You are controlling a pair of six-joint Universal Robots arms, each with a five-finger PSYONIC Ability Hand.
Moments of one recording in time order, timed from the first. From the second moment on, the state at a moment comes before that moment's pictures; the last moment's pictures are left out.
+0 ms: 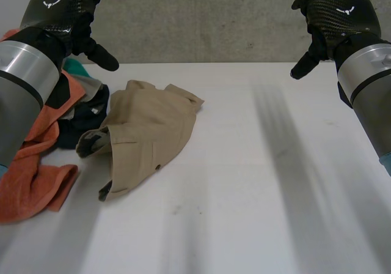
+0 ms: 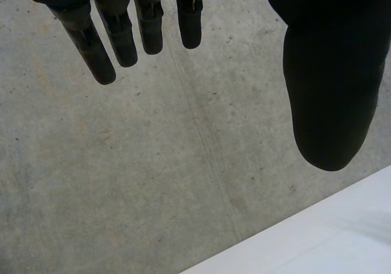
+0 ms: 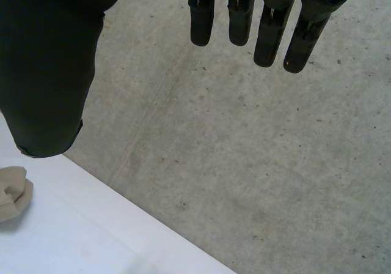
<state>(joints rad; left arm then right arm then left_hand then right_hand) 4.34 -1.64 -1.39 3.21 -1.53 3.15 1.97 -1.38 1.31 -0.06 1.59 2.96 0.27 0.28 0.27 0.28 0.10 0.25 0.27 0.27 0.24 0.08</state>
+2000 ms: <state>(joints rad) 4.49 -2.09 -1.52 3.36 -1.16 3.64 2.19 -1.38 1.63 0.07 1.64 2.57 0.25 0.26 0.25 0.25 0.08 0.21 0.23 0.21 0.23 0.06</state>
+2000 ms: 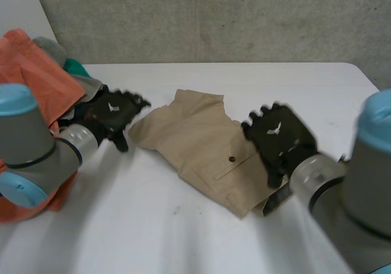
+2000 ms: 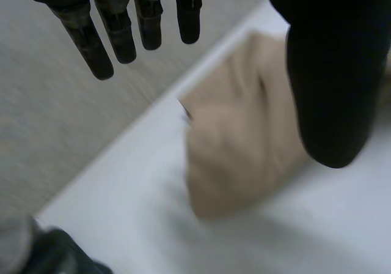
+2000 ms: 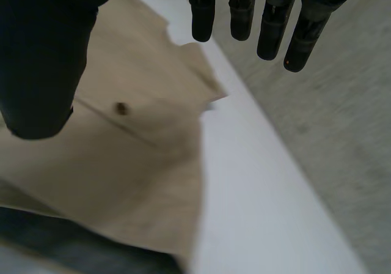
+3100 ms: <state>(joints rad) 4.34 -1.78 -1.48 3.51 -1.34 3.49 2.16 -1.38 1.57 0.11 1.61 2.82 1.13 1.20 1.19 1.20 1.00 0.31 0.34 0.33 0.33 0.16</state>
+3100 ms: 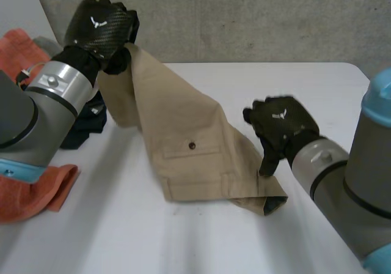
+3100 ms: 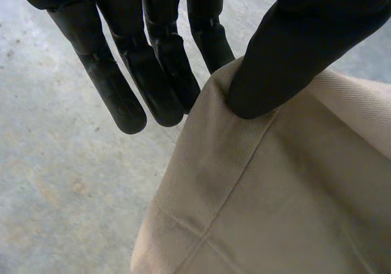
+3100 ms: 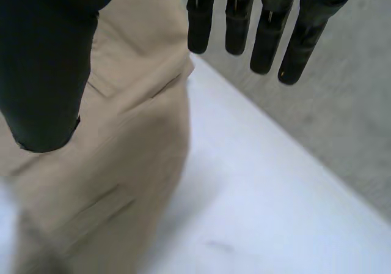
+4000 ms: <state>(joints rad) 4.35 -1.95 -1.46 3.52 -1.35 3.57 2.47 -0.83 1.40 -0.32 1.61 2.83 1.13 1.20 1.19 1.20 1.00 0.48 0.51 0.52 0.52 0.32</state>
